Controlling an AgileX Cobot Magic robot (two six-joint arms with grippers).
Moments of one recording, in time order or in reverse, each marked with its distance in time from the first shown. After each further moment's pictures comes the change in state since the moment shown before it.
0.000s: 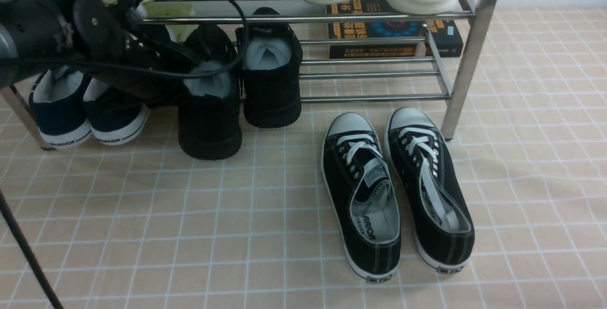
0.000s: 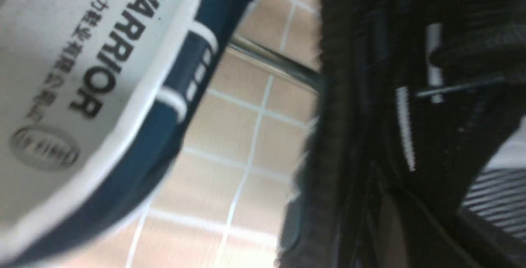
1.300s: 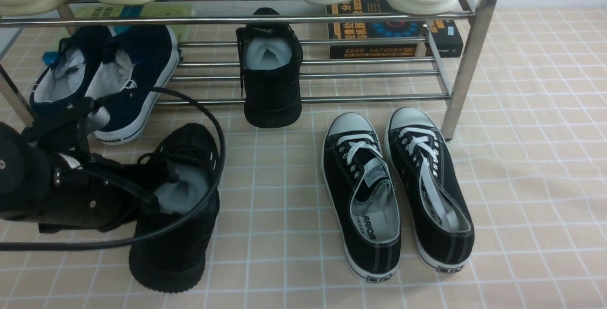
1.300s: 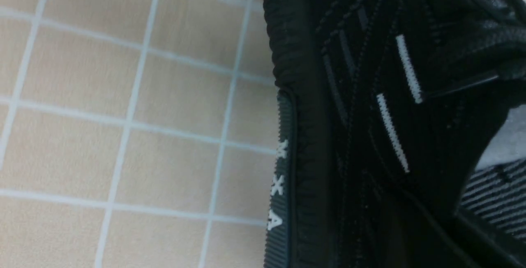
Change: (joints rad) right arm 0.000 0.000 0.000 0.000 0.000 0.000; left arm 0.000 -0.415 0.627 -0.080 -0.122 0.172
